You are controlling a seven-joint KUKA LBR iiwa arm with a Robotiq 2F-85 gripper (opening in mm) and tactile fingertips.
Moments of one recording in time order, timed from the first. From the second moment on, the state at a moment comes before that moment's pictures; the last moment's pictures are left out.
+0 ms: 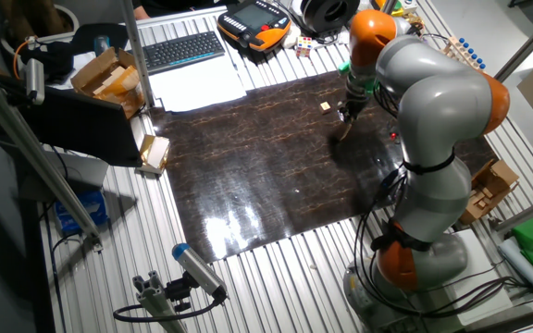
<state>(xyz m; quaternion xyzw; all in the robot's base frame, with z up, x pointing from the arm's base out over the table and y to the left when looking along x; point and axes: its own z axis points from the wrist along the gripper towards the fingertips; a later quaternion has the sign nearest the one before) 0.541 -0.120 0.140 0.16 -0.99 0.03 0.06</state>
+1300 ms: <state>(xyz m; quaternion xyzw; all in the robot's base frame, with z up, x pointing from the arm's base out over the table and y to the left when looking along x) 0.535 -0.121 0.134 0.15 -0.99 0.03 0.05</state>
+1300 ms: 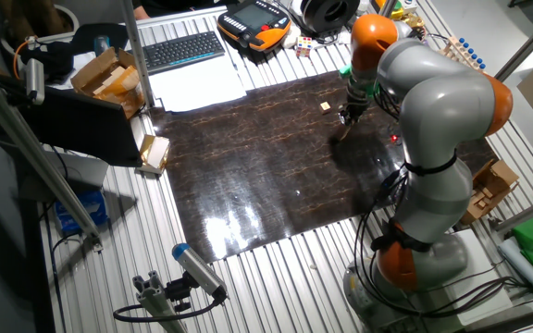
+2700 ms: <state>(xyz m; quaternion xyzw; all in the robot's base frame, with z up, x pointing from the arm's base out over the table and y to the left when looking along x) 0.541 -0.115 0.144 0.14 -0.99 0.04 0.07</state>
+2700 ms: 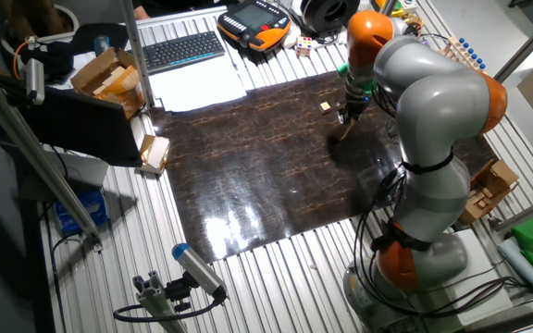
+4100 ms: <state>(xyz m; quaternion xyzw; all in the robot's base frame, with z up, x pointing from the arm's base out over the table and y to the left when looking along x) 0.614 -0.098 0.096 0.12 -0.99 0.02 0.01</state>
